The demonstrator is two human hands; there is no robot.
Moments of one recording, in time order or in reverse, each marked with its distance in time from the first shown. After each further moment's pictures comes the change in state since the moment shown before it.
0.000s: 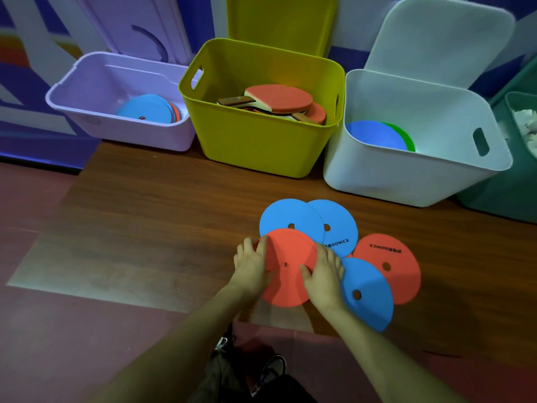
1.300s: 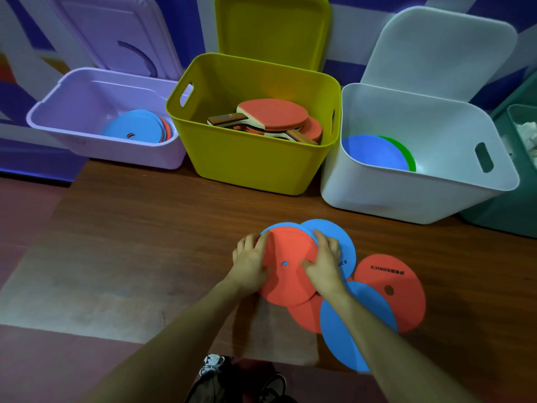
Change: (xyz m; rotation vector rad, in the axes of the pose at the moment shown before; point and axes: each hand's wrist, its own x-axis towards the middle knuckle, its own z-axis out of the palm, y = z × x) left_hand 0.058 0.001 -0.018 -0.012 -0.025 0.069; right_hand 0.071 -0.011 -0.015 0.303 -0.084 0.005
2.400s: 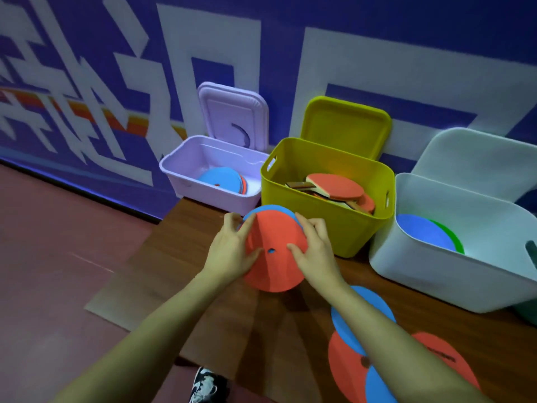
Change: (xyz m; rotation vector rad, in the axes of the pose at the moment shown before) left_hand -0.068 -0.051 -0.171 0.091 0.601 0.035; right_hand -0.016 -0.183 0.013 0.014 0.130 -0.824
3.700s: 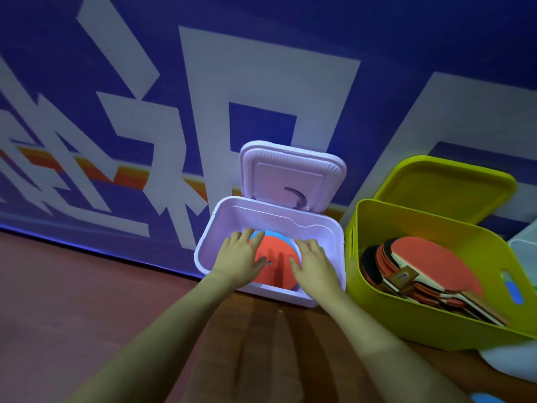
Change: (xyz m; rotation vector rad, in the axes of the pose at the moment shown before) left_hand 0.256 -0.232 -0.033 0.247 -0.272 0.165; right_hand 0.247 -0.025 0.205 -0.419 -0.278 0.404
